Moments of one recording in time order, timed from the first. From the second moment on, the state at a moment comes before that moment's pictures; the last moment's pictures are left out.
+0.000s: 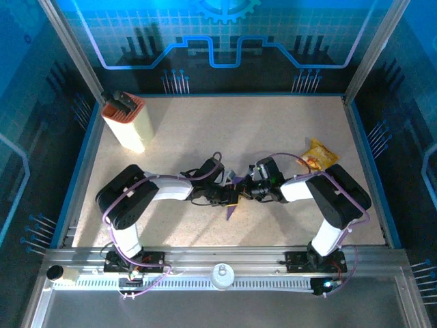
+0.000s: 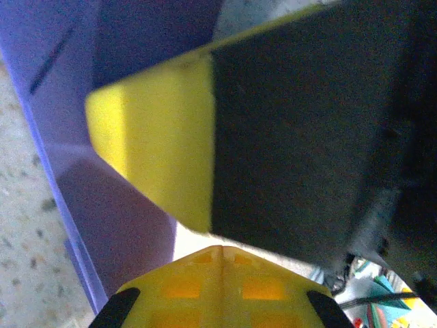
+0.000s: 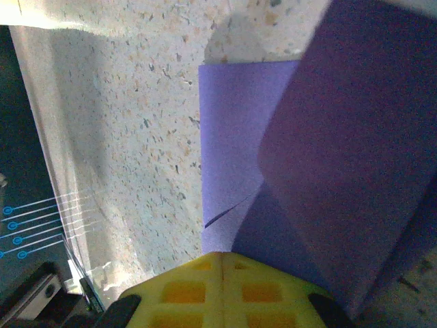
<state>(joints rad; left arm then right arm) -0.72 1.81 0.85 0.04 0.59 -0.82 0.51 1.72 0.59 0.28 -0.54 0.95</state>
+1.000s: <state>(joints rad) -0.71 1.79 0.60 0.40 0.58 -0.85 0.60 1.60 0.59 0.18 -0.46 0.83</state>
